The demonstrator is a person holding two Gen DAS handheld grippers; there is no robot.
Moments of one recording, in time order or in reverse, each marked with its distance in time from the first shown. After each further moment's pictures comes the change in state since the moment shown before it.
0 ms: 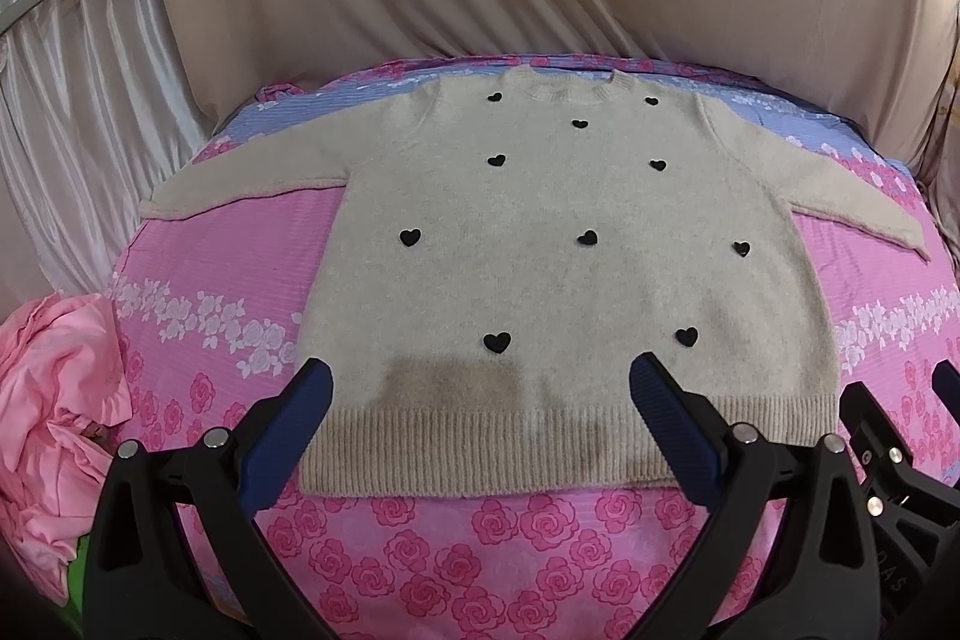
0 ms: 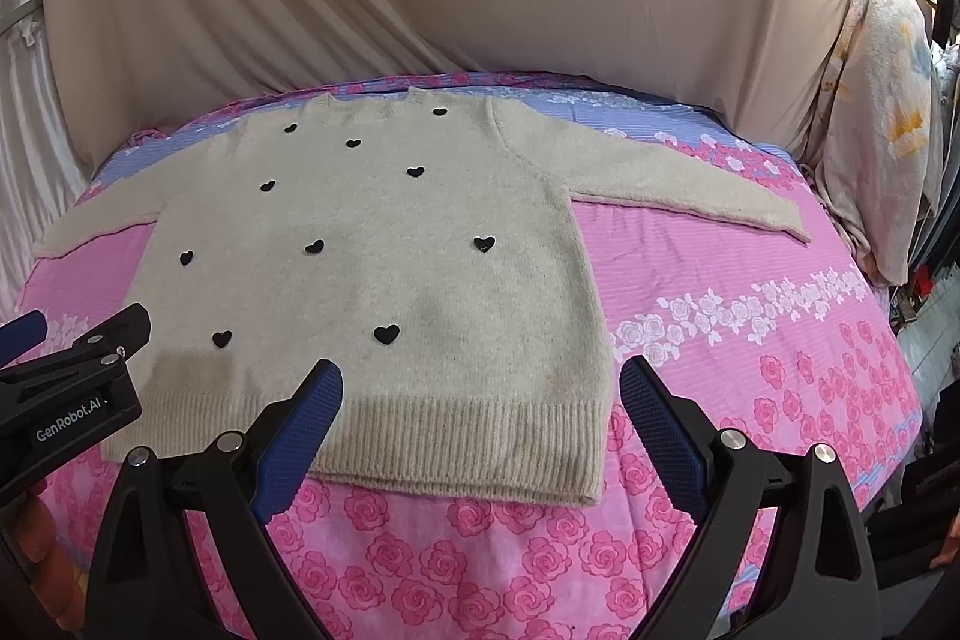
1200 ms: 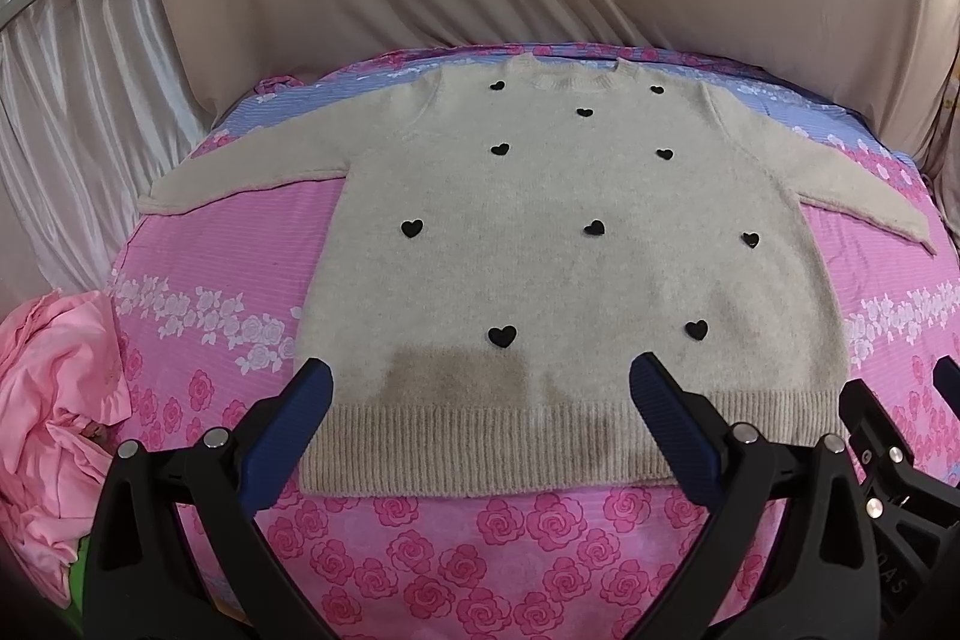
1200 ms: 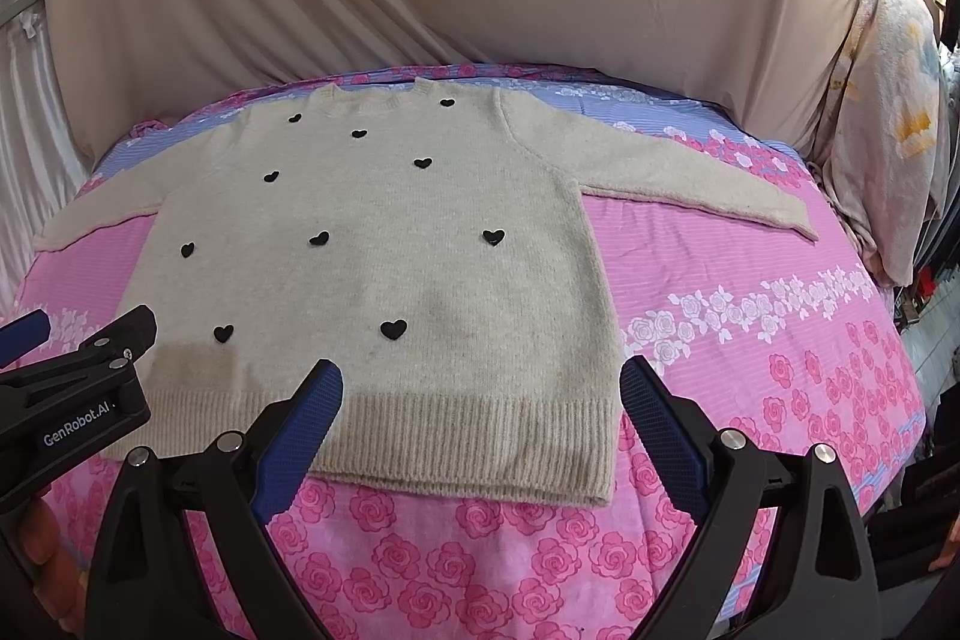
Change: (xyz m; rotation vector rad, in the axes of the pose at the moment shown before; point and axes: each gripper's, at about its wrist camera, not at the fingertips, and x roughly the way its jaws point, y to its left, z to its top) left arm 0.008 0.005 0.000 0.002 0.021 0.005; right arm 0.006 0.006 0.001 -0.018 0.023 0.004
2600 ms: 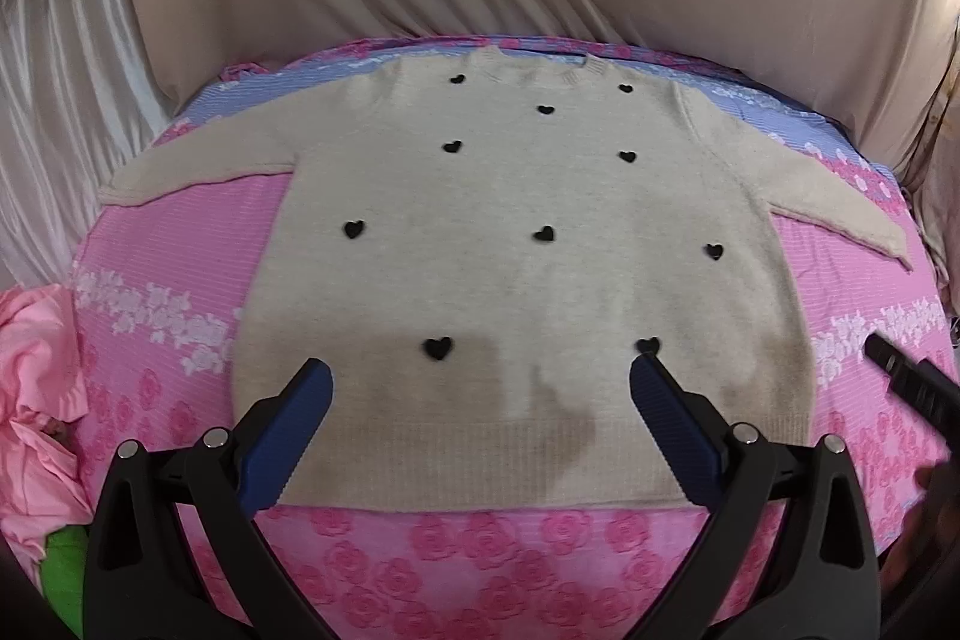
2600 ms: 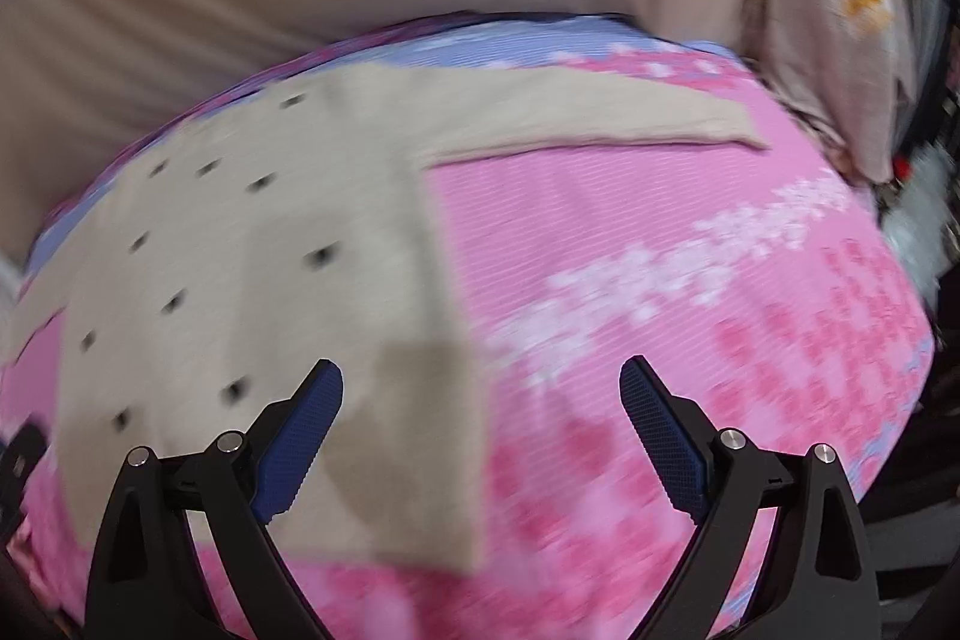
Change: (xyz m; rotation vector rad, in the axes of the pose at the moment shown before) left arm 0.017 -0.031 0.017 -0.029 0.037 -0.085; right arm 0.072 -0.135 0.027 0.270 0.123 -0.088
